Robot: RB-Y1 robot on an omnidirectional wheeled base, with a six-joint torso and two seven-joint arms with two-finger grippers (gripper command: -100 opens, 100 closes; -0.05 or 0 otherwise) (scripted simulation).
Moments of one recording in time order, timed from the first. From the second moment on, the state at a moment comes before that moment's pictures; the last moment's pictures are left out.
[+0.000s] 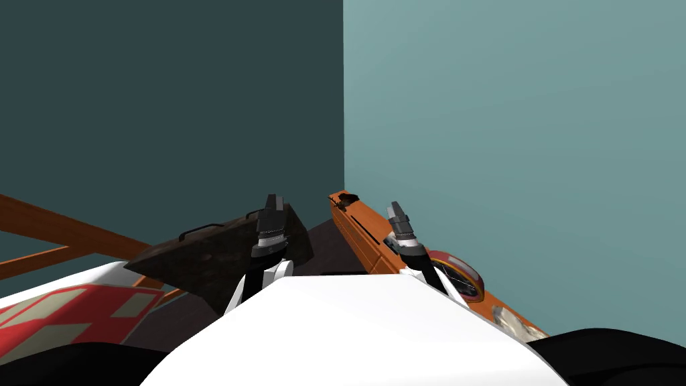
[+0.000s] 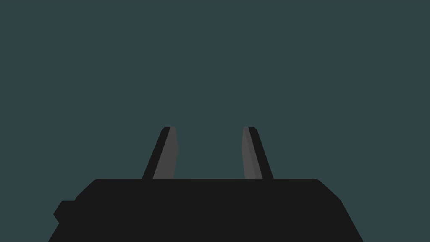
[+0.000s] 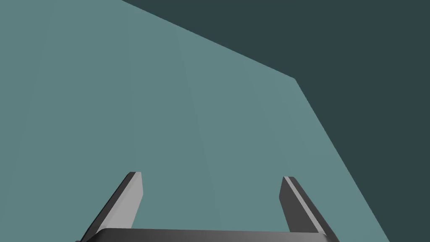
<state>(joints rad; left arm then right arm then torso) 0.54 0.00 -0.02 -2.34 -0.05 -0.51 -0.09 0.58 -0.22 0.09 -2.23 0.04 -0.44 0.11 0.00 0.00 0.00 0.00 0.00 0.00</state>
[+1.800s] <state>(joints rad) 0.54 0.00 -0.02 -2.34 -0.05 -0.51 -0.09 0.67 -0.69 0.32 -1.81 0.12 -0.33 0.10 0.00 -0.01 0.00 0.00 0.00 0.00</state>
